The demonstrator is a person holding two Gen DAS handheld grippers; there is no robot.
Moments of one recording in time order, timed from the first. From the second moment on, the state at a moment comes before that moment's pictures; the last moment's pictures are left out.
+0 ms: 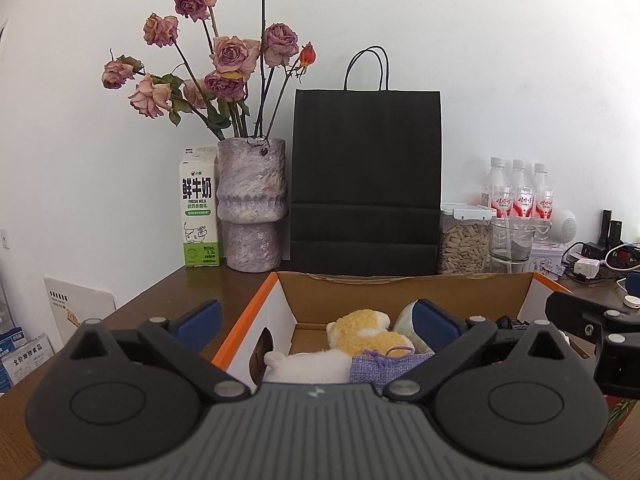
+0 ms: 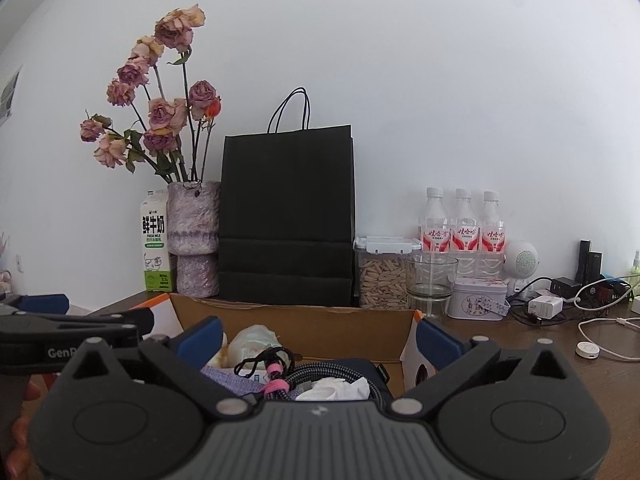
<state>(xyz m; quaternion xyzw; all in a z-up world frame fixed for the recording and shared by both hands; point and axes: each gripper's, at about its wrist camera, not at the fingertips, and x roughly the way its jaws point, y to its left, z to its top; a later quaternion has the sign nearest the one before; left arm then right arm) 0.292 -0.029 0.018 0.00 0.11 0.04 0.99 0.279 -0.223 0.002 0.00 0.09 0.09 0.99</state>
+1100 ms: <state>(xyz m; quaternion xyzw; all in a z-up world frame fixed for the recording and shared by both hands) 0.215 0.000 0.001 0.00 0.14 0.10 0.99 0.204 -0.245 -0.016 -0.02 0.12 0.08 0.99</state>
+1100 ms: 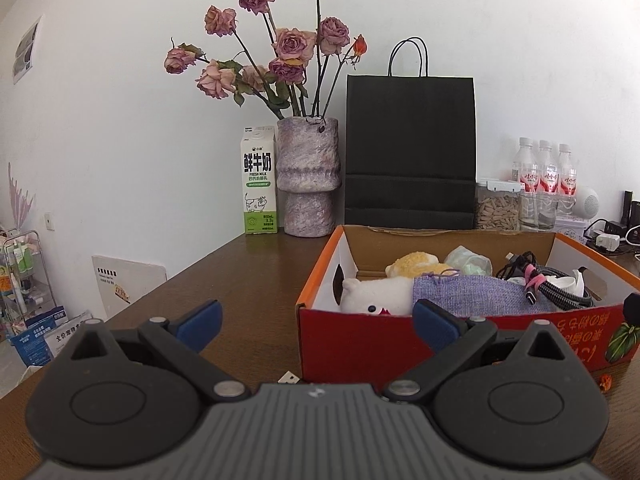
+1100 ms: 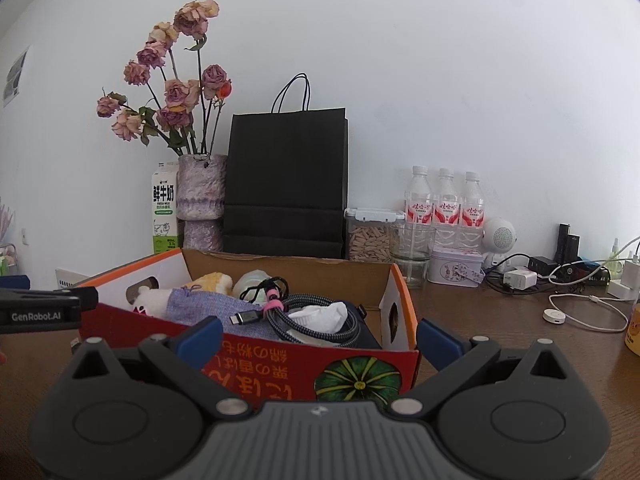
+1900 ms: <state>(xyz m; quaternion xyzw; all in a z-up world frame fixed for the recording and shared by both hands) 0.247 0.031 -0.022 -0.05 0.32 0.10 0.94 0.216 -0.253 -0.030 -0.02 0.22 0.07 0.97</state>
